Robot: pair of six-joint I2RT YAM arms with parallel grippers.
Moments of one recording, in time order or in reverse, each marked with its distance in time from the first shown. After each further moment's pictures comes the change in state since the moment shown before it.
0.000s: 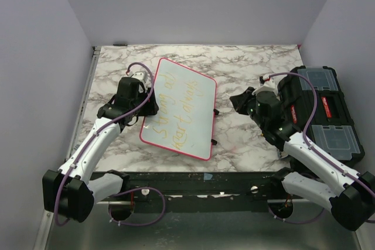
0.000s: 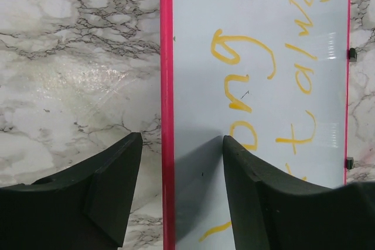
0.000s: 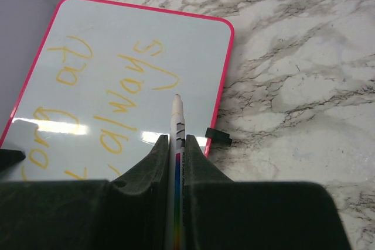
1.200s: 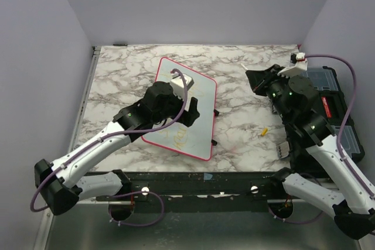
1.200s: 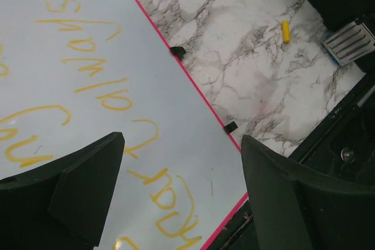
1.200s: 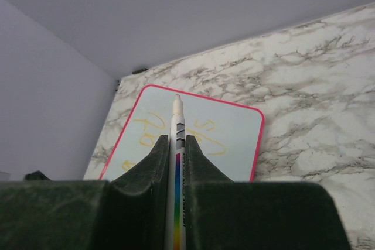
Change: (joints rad) left arm -0.459 -0.035 0.161 0.069 -0.013 0.099; right arm 0.000 -0.091 0.386 -0.248 0.059 -0.047
